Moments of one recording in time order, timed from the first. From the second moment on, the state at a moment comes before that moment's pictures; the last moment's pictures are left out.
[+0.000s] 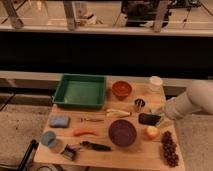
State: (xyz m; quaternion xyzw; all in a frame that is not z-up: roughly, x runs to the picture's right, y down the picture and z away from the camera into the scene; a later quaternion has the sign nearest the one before) arm 0.261 0.140 0.687 -0.28 -0.16 0.12 0.94
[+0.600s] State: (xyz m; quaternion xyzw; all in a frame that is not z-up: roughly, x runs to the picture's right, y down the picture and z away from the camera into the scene) arm 0.237 0.129 0.702 -0.27 -0.19 0.10 0.94
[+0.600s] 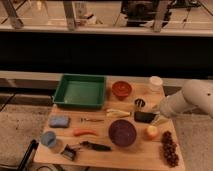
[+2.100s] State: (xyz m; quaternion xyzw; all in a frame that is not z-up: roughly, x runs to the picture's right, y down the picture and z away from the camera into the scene) arm 0.209 0.070 0.821 -0.20 -0.23 0.02 0.95
